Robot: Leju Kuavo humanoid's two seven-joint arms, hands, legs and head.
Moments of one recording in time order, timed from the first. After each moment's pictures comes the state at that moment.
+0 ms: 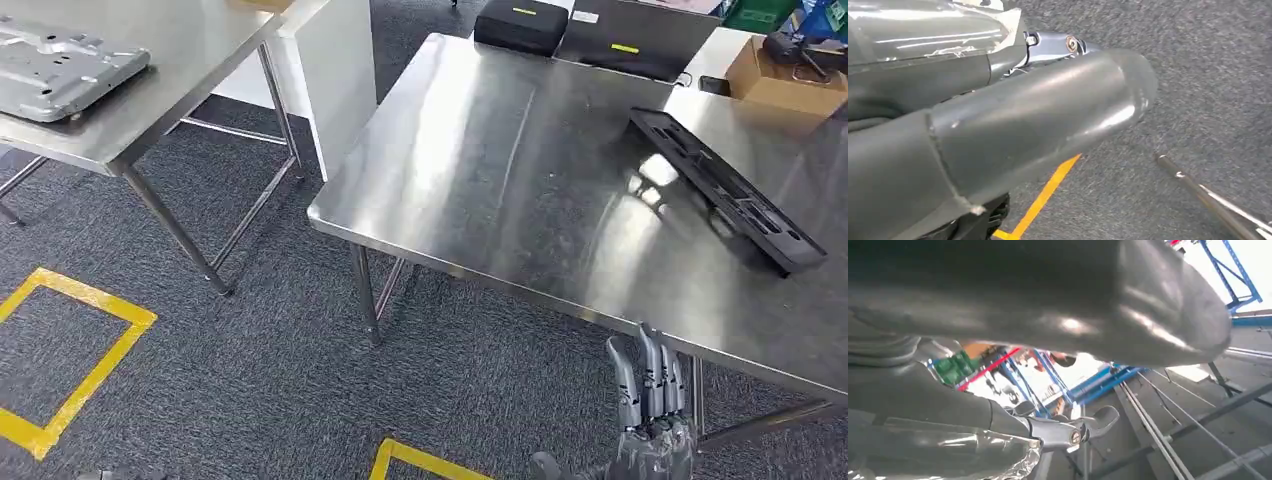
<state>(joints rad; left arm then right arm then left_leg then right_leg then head) 0.10 -0.35 1.04 -1.17 -0.39 -0.54 -0.01 0.39 -0.05 0.35 -2.10 1.25 -0.60 -0.10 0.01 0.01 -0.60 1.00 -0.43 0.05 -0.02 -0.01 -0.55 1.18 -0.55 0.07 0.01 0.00</state>
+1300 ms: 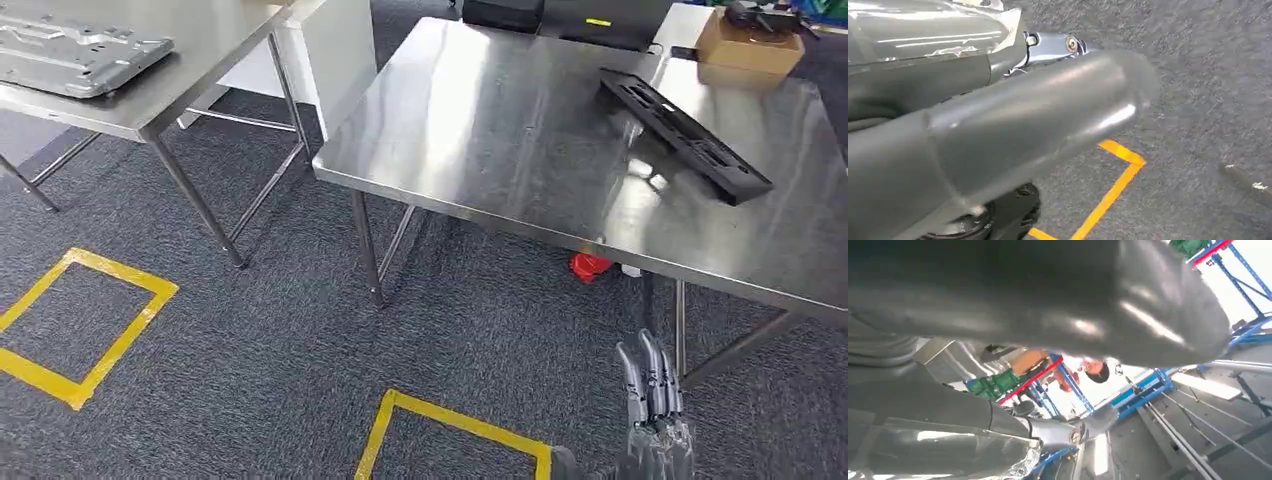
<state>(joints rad) 0.14 -0.36 1.05 -1.18 -0.43 -0.55 0.01 0.41 -0.10 0.30 -2.00 1.12 -0.62 -0.12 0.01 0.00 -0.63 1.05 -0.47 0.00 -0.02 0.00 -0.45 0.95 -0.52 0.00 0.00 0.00</state>
